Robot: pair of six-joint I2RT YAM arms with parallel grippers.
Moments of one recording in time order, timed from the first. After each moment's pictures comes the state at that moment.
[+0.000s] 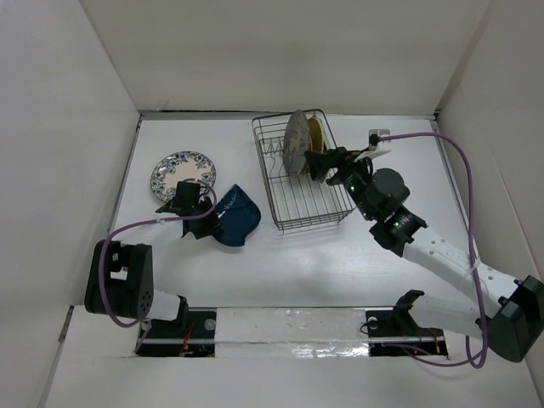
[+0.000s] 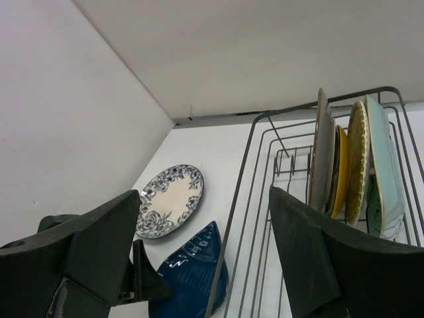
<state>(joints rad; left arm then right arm) -0.16 1.39 0.65 -0.29 0.11 -0.57 0.70 1.09 0.86 0.39 0.27 0.46</state>
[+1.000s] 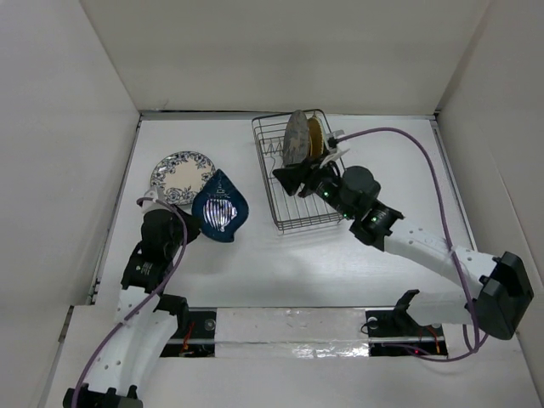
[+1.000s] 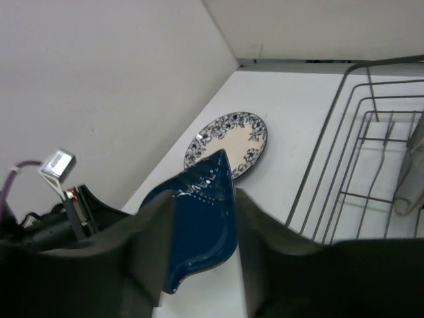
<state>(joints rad) -0.16 0.57 0.49 -0.42 -0.06 -0.73 0.79 1.22 0.93 0.38 0.05 0.50</state>
